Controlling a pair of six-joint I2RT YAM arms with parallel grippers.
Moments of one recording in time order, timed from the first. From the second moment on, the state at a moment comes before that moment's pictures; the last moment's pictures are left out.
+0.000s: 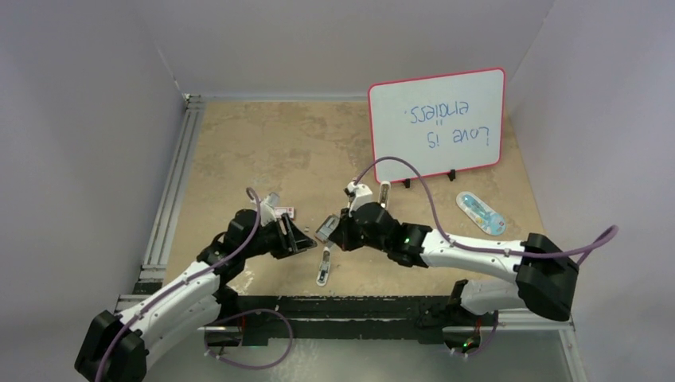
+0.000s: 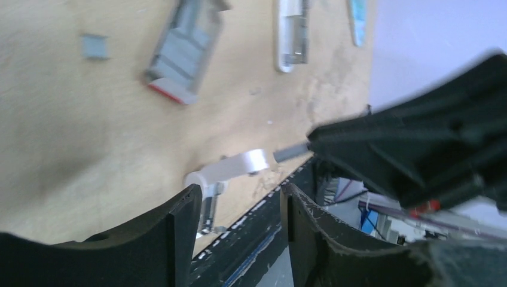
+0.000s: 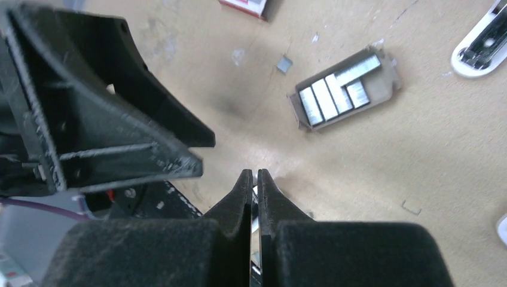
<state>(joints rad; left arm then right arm) -0.55 0.79 0.26 -0.06 0.37 -0.97 1.10 1.30 0.70 0.00 0.14 0.72</state>
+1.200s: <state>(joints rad) -0.55 0.97 0.25 0.55 0.75 -1.04 0.78 1.25 0.65 0.23 -0.60 0.87</state>
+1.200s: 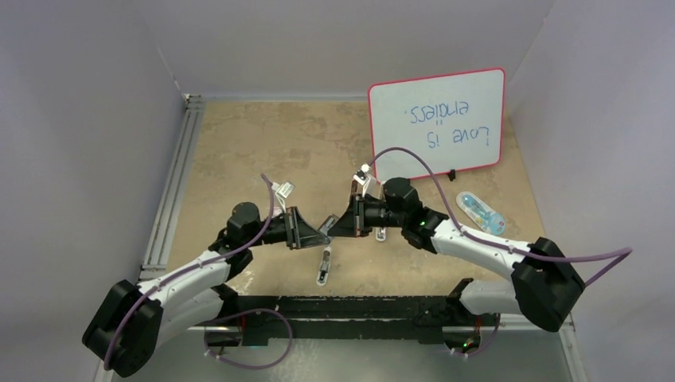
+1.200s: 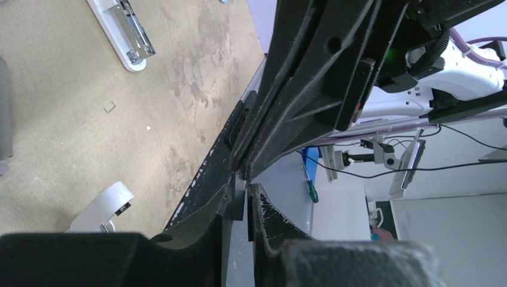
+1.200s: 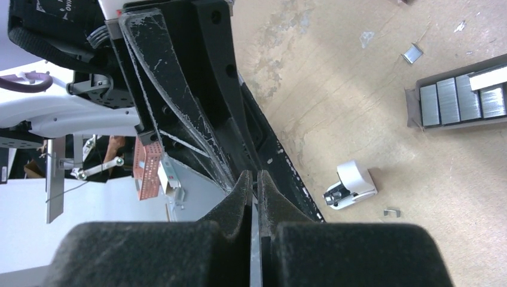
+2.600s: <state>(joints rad) -0.54 1.07 0.36 0.22 0.59 -0.92 0.80 1.63 0.87 0.01 -0.07 0.67</state>
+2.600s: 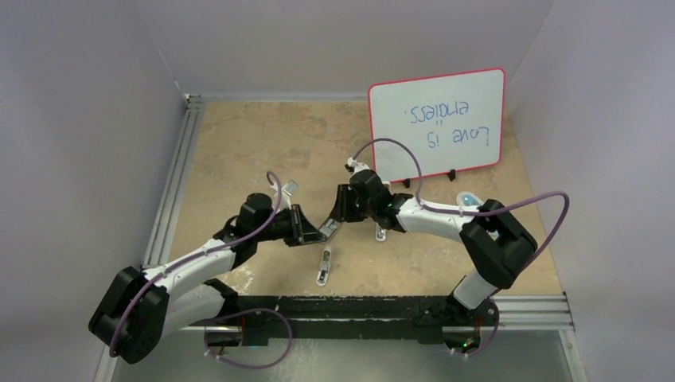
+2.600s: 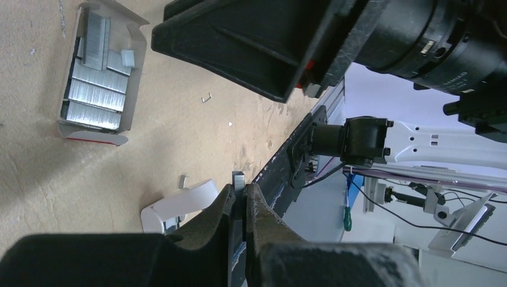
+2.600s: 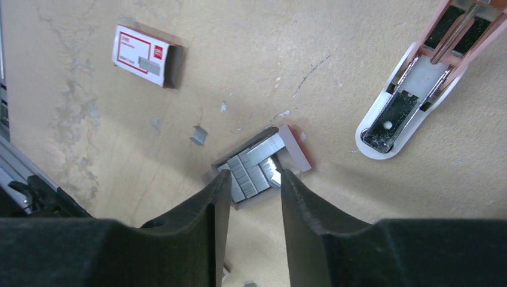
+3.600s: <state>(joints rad) -0.69 1.56 0.76 0.15 0.48 -0.97 0.80 0.99 0.57 -0.23 0.18 1.05</state>
